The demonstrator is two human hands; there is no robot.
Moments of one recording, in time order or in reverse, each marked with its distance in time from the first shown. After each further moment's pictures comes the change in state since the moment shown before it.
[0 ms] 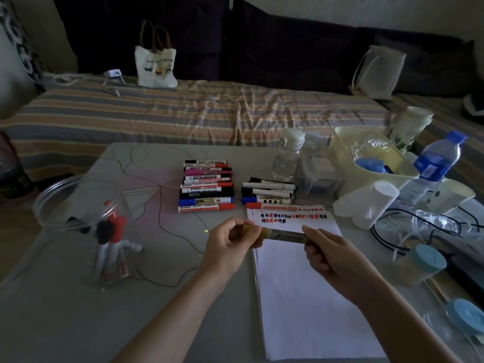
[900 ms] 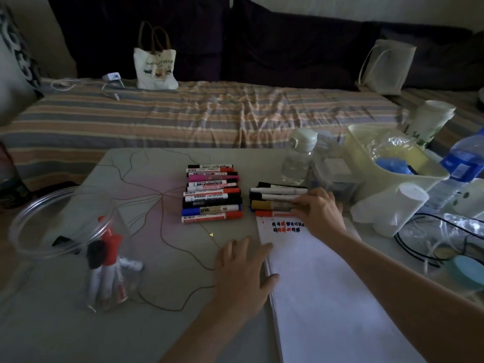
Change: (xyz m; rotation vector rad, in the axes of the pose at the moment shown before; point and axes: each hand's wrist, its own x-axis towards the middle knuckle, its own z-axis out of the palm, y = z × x) left_hand 0.022 -0.056 -0.008 1.311 -0.141 0.295; right_hand 0.154 -0.010 0.003 -1.325 0.373 -0.611
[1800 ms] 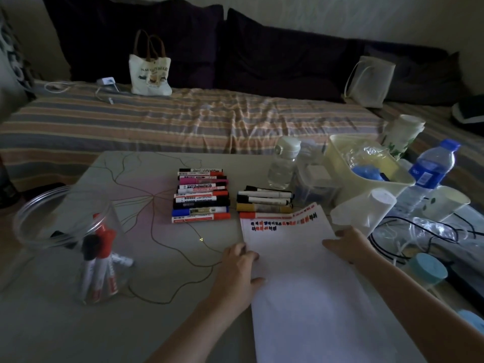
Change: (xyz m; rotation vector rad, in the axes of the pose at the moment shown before) left_hand -0.003 0.022 -0.006 -0.280 -0.016 0.014; right_hand -0.061 0.048 -0.057 0.242 -0.240 0.653
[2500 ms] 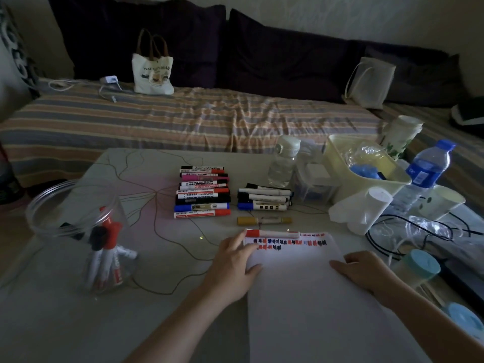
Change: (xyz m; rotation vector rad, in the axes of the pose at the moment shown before) left_hand -0.005 -0.002 -0.017 0.056 -0.022 0.070; right_hand -0.037 0.047 -0.006 0.066 -0.076 -0.052
